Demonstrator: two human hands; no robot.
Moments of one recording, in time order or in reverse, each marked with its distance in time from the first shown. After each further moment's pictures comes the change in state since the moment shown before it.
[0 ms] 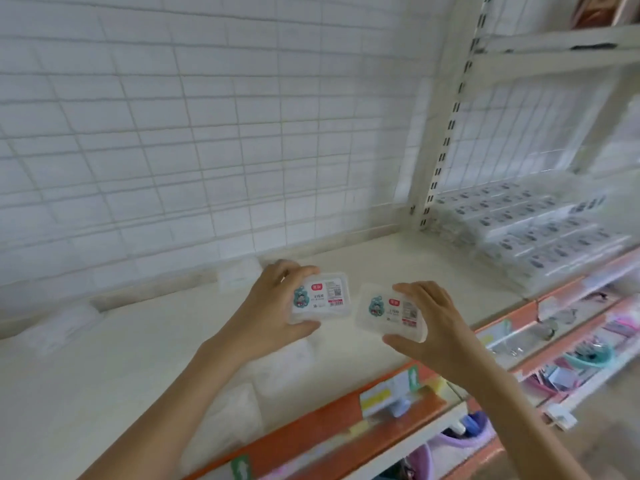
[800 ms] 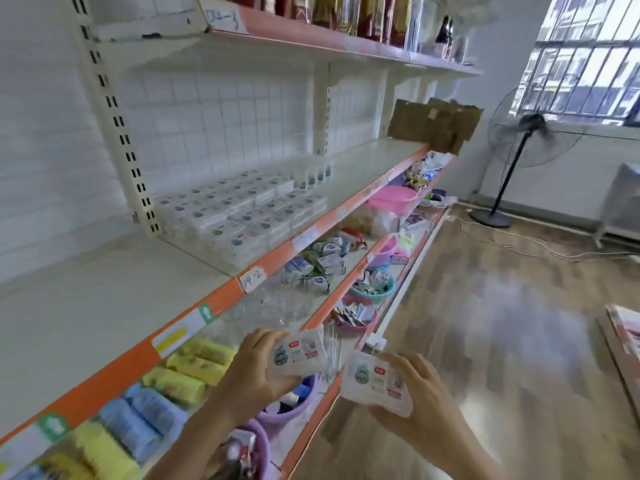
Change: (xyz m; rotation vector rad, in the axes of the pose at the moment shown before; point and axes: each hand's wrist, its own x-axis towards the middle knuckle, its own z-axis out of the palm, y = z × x) left_hand 0.060 0.268 0.308 -0.308 -0.322 0.122; right_hand -0.309 0.186 -0.190 -0.149 0.091 0.626
